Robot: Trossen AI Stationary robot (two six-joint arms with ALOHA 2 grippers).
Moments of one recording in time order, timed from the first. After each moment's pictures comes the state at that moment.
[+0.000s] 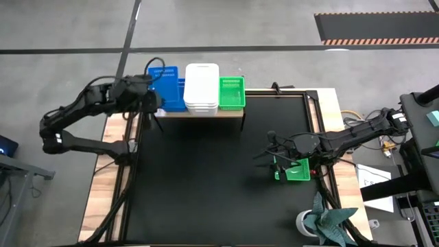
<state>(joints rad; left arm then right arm) 0.31 0.99 1.40 -1.14 -0.29 0.51 0.25 0.99 0.59 0.13 0.05 -0.39</state>
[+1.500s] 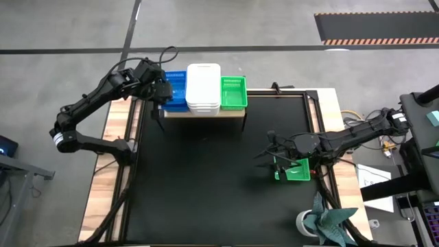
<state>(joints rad) 0.67 1.18 1.39 -1.11 0.07 0.69 0.25 0.99 0.59 0.14 0.05 -0.40</state>
